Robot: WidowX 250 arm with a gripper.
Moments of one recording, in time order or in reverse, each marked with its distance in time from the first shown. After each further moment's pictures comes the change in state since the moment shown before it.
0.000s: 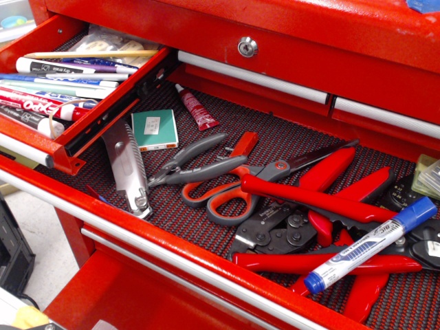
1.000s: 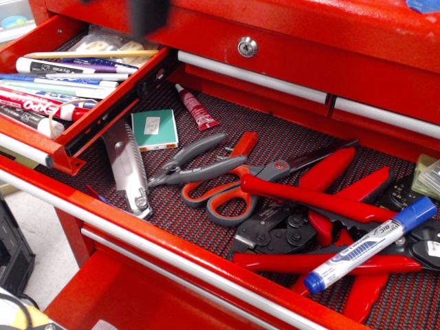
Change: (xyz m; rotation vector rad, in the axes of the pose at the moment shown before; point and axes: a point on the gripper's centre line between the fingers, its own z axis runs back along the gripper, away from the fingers) arm 0.007 -0.163 0.009 -0.015 0.043 -0.150
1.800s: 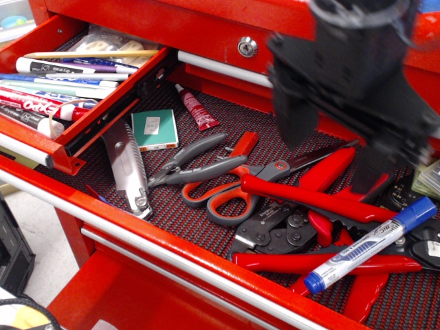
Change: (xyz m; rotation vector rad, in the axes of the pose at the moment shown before) arm 0.038 -0.135 -0.038 -0.173 -0.189 -0.059
